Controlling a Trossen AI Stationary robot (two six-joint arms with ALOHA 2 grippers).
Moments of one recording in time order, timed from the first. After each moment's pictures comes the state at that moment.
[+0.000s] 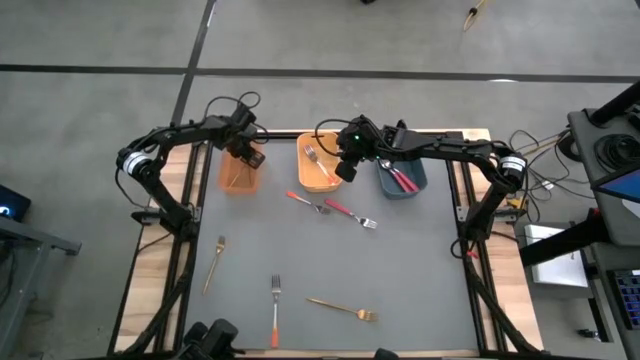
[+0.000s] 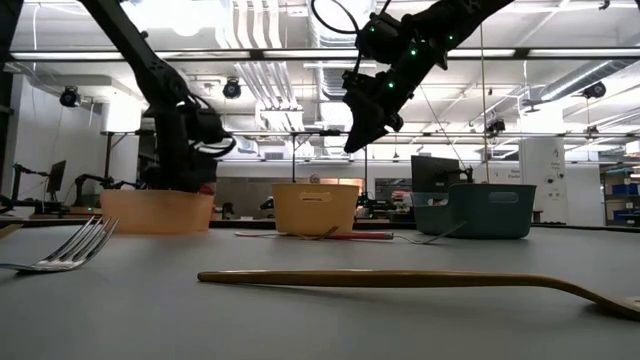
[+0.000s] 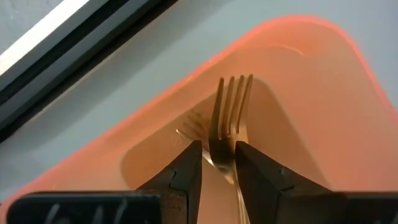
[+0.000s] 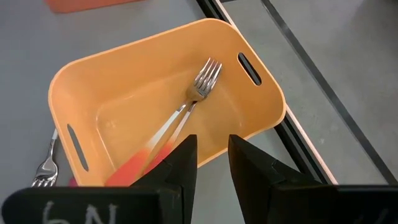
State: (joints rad) left arm 0.99 1.67 0.95 -0.57 -0.06 0.05; right arm -0.43 1.70 1.30 -0.36 0.10 -0.10
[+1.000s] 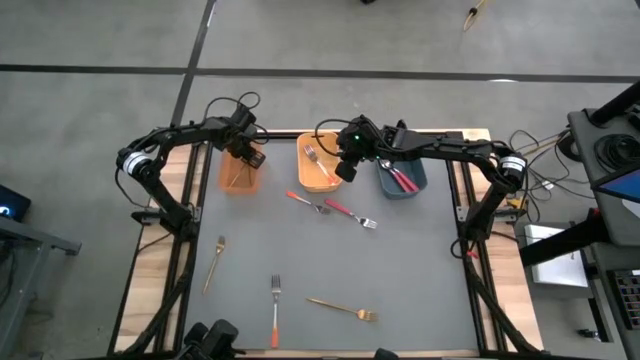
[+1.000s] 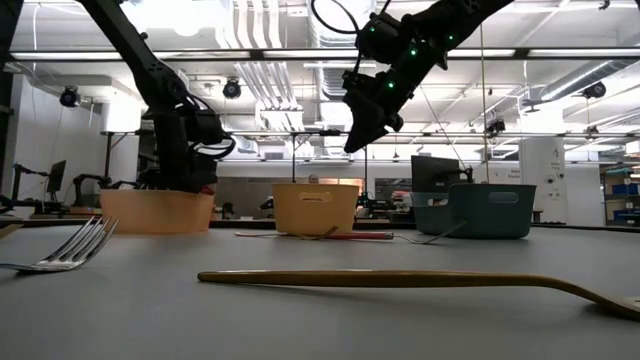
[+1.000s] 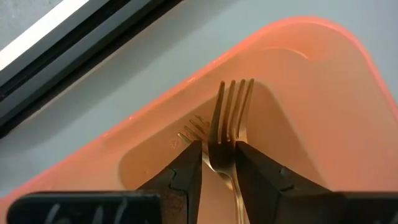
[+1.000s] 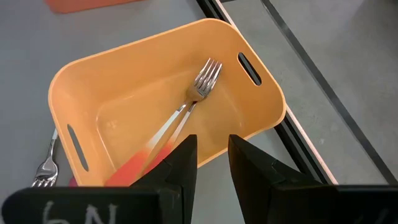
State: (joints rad) left arm 0.99 1.67 0.94 -0.54 -0.07 0.03; right arm -0.43 1.70 1.30 -0.36 0.10 -0.10
